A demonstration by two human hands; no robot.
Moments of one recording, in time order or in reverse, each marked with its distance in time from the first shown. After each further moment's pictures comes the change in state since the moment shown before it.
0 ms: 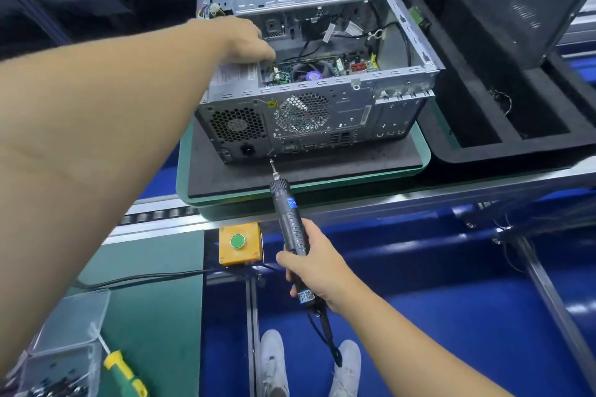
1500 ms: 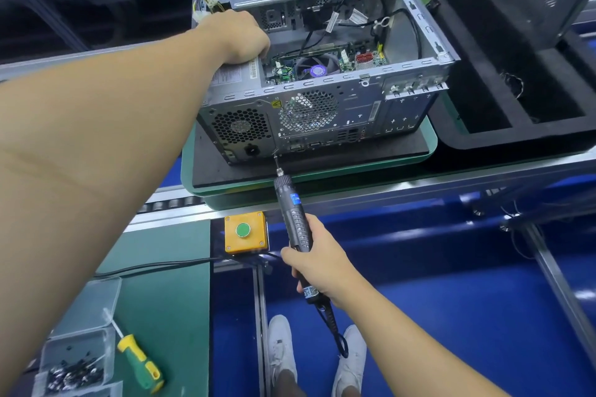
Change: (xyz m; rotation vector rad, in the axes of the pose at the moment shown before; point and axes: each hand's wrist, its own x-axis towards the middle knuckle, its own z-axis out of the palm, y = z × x) left_hand -0.021 0.006 0.010 -0.022 0.026 -0.021; right_hand -0.009 0.004 0.004 -0.076 0.021 -0.001
